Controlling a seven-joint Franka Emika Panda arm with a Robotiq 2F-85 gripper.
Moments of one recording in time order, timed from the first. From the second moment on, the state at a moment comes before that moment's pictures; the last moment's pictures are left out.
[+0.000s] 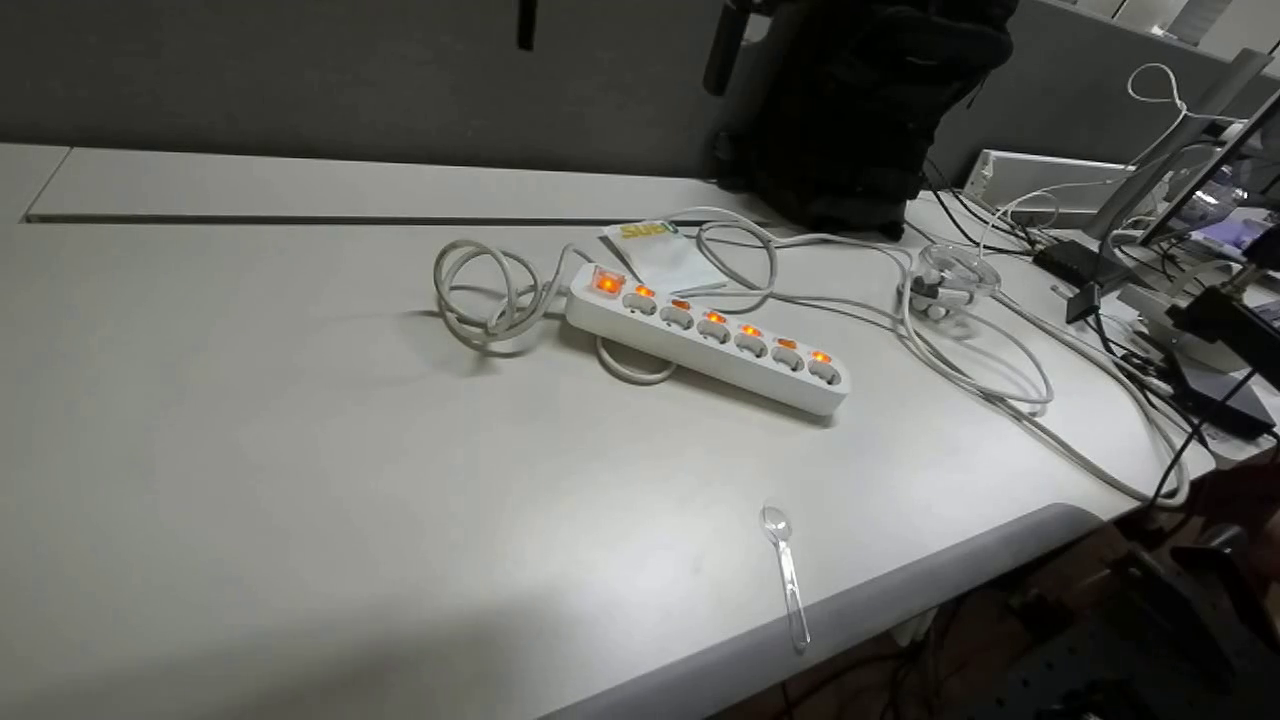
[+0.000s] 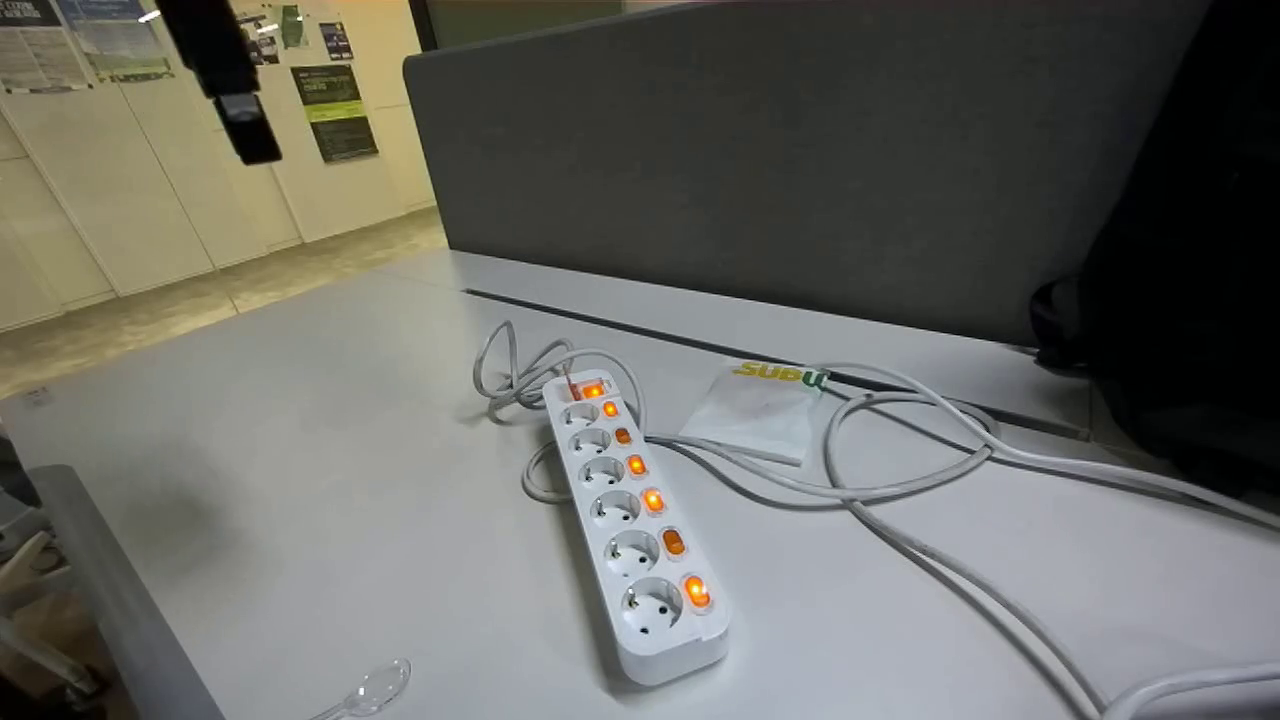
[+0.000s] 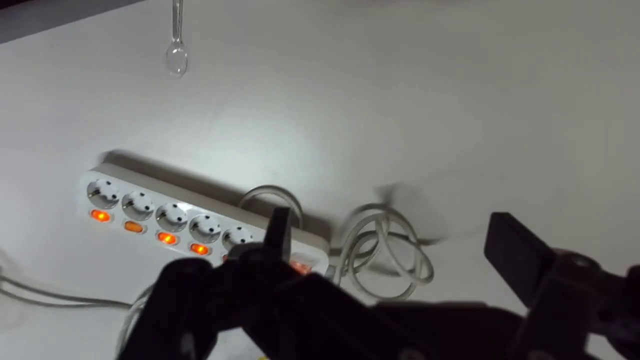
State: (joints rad) arm 0.08 -0.23 0.22 -2.39 0.08 2.20 0.55
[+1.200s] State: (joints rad) arm -0.02 -0.12 0.19 -2.42 -0.28 2.41 0.99
